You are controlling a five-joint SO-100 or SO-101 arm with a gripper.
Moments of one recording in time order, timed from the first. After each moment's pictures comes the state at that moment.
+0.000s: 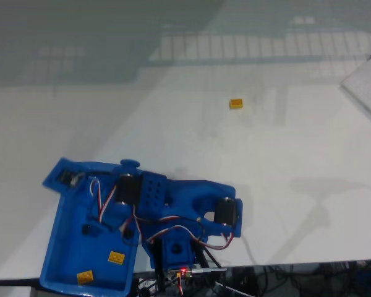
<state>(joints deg) -71.7 160.5 137.0 92.3 -66.3</state>
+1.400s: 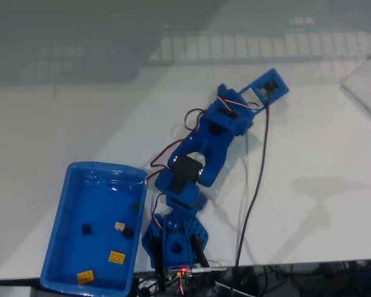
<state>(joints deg) 33.7 100.9 128.7 22.1 -57.6</state>
